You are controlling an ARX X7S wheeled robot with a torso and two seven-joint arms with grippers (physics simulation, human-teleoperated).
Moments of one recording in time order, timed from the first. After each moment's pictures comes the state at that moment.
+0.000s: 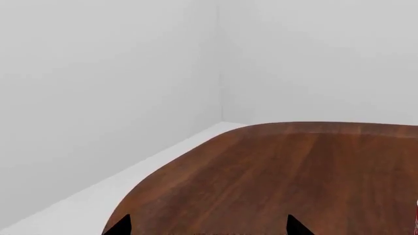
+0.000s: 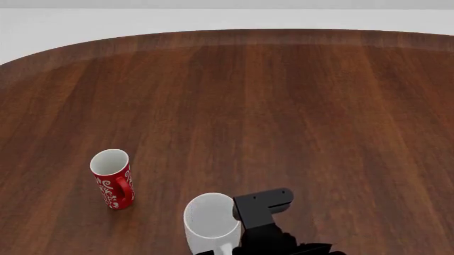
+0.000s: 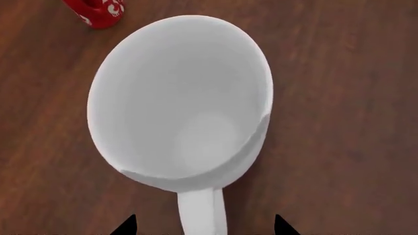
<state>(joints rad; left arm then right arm) 0.17 -0.27 -0.26 0.29 -0.22 -0.13 -0.42 0.81 0.19 -0.56 0.53 0.65 0.96 -0.03</state>
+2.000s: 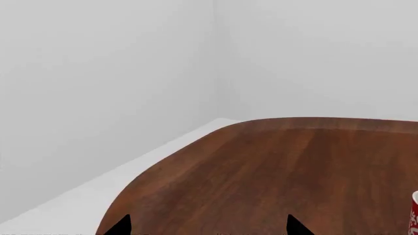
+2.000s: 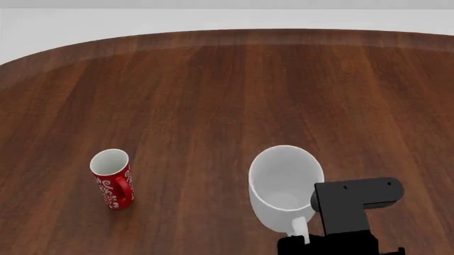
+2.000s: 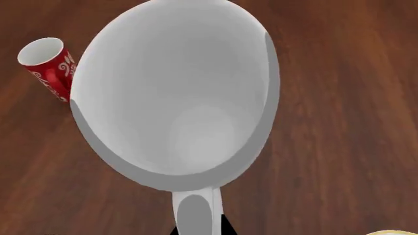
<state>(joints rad) 0.18 -0.29 -0.24 0.28 -0.25 -0.11 -0.43 0.57 0.44 0.03 -0.36 1.32 1.49 0.73</state>
